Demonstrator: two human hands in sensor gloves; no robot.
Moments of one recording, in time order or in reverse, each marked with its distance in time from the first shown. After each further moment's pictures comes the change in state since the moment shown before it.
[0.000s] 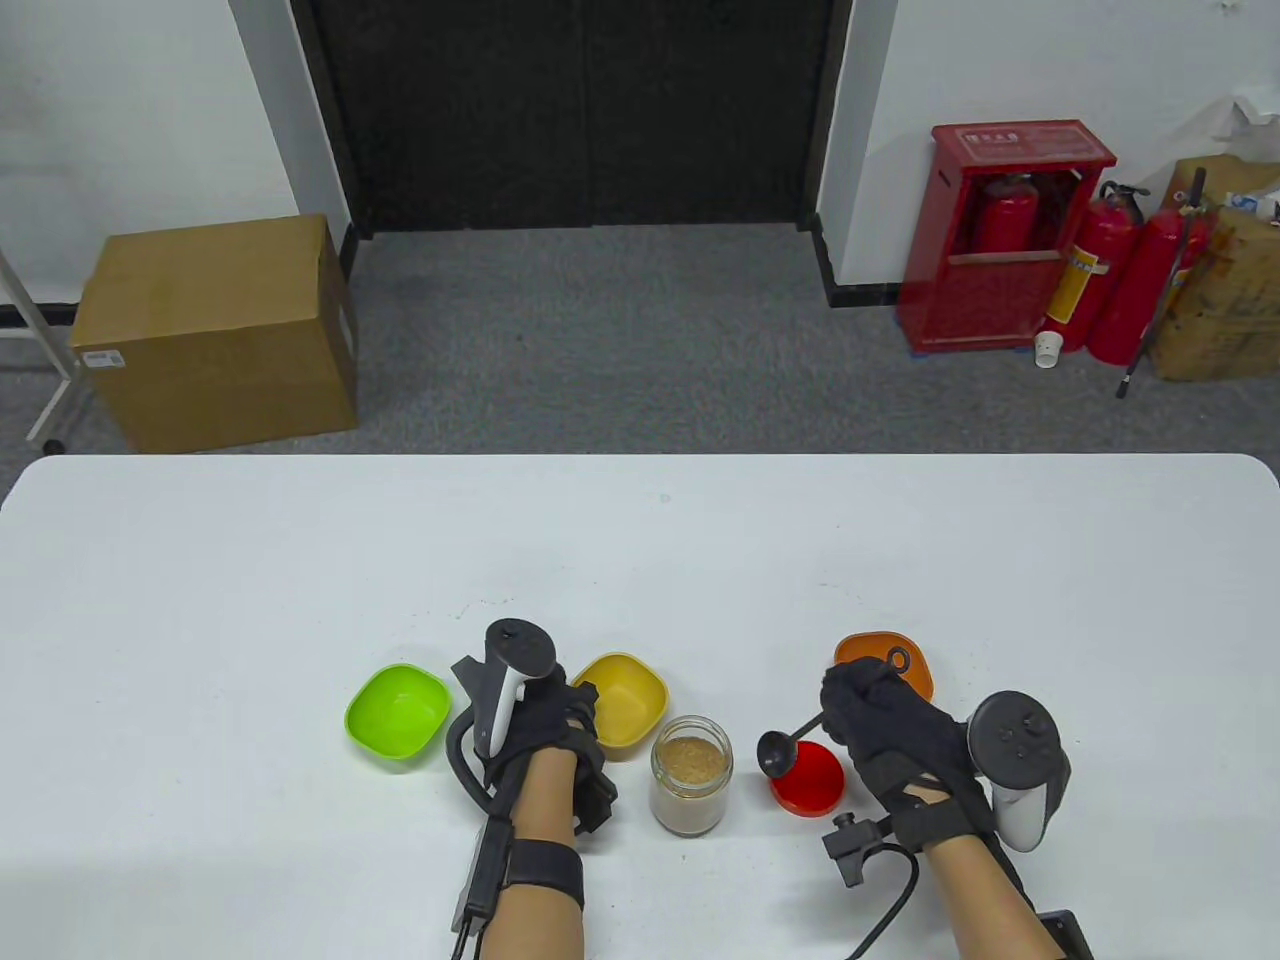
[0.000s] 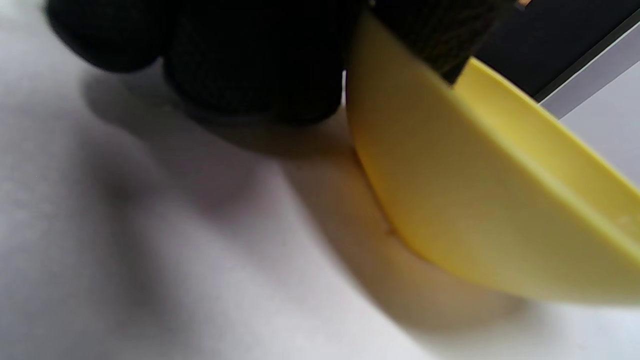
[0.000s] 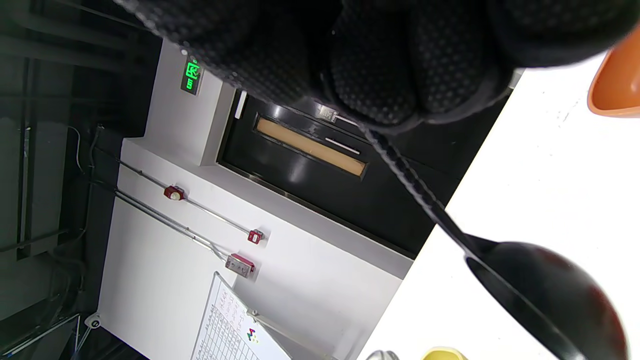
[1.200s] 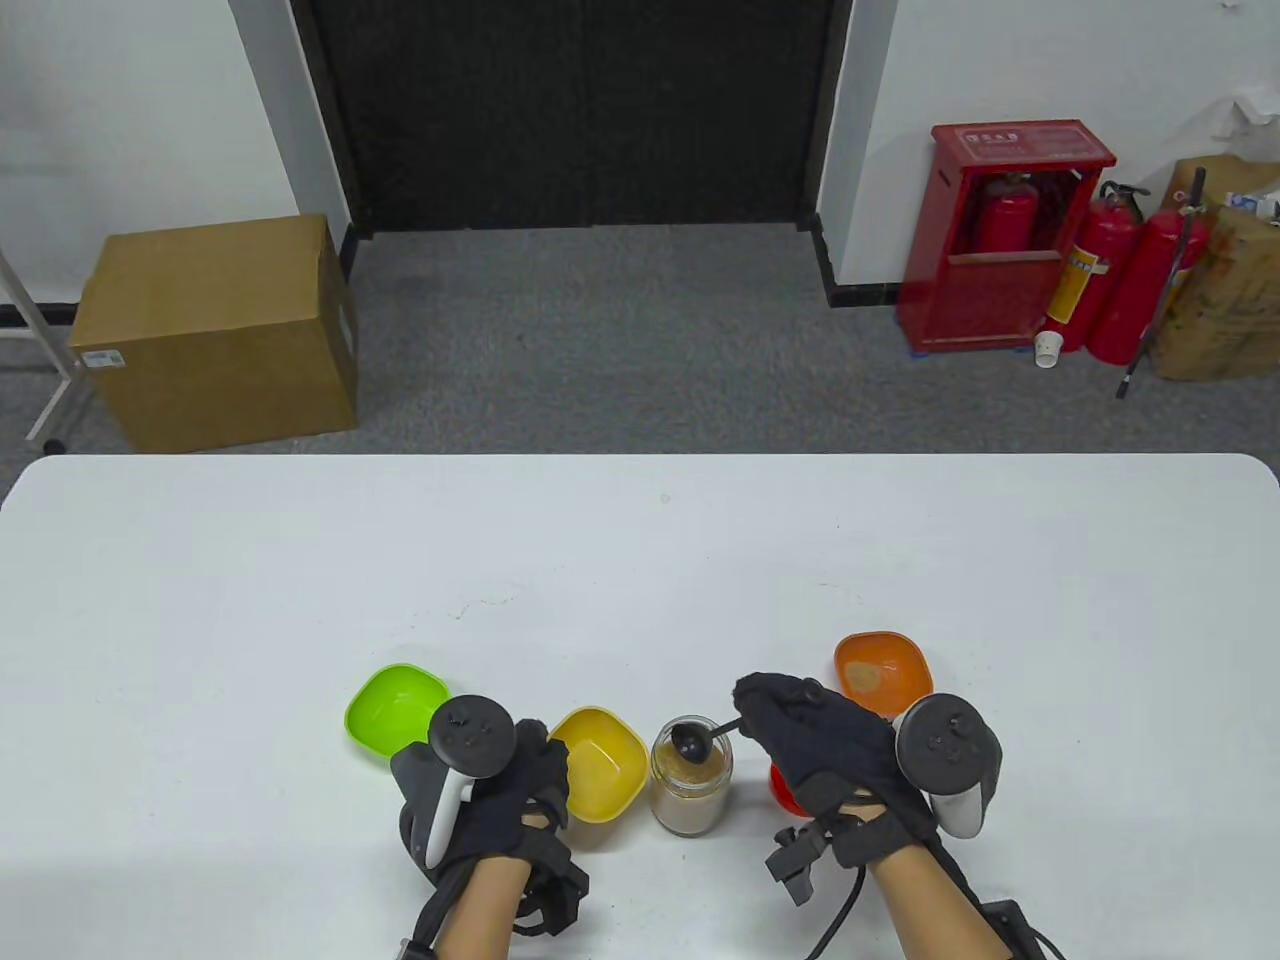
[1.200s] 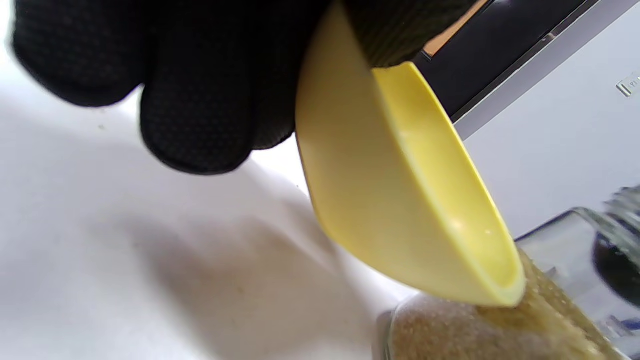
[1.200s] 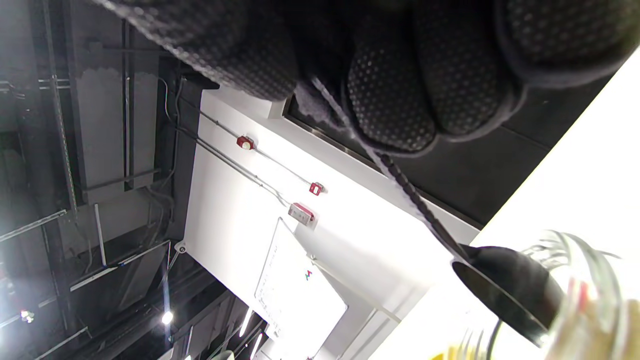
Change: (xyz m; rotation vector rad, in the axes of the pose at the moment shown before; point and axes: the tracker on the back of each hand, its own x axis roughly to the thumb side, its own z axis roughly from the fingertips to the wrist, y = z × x) left_hand -0.042 0.028 0.092 0.055 -0.217 0.095; right_hand 0.041 0.049 0.002 0.162 -0.208 0.013
